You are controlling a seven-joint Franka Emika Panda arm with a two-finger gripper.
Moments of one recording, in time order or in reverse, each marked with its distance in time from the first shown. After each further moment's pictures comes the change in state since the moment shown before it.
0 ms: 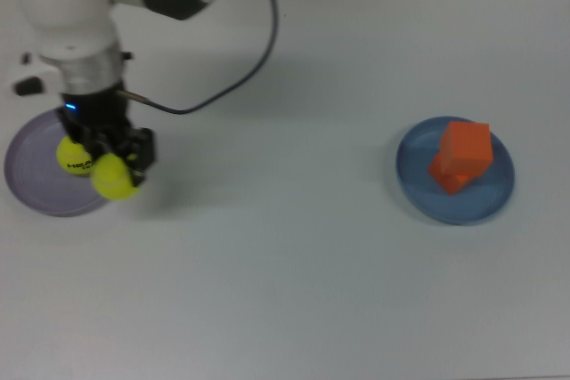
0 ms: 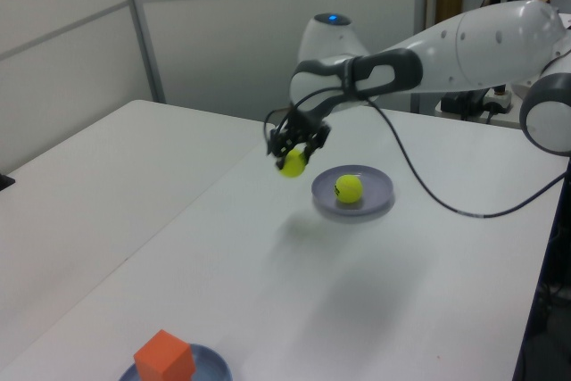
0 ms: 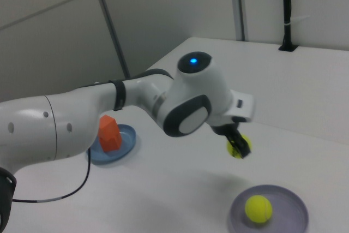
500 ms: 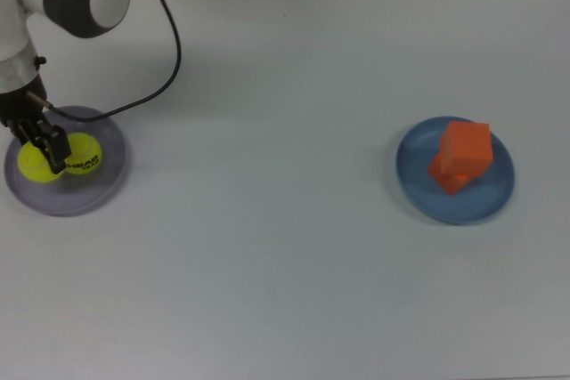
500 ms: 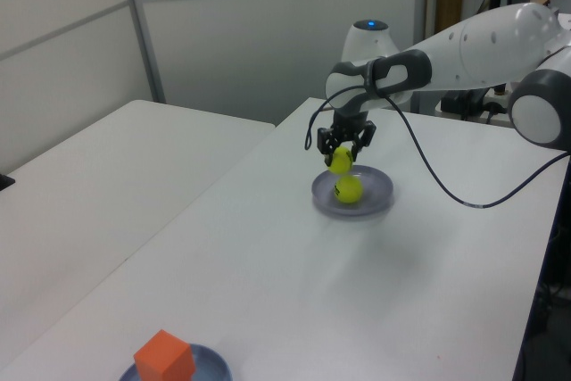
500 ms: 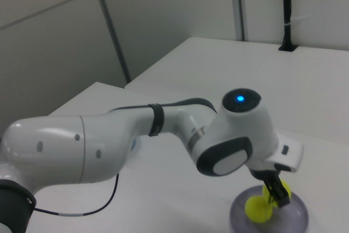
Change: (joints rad) arm -0.158 0.077 -0.018 -0.023 0.000 0.000 -0.044
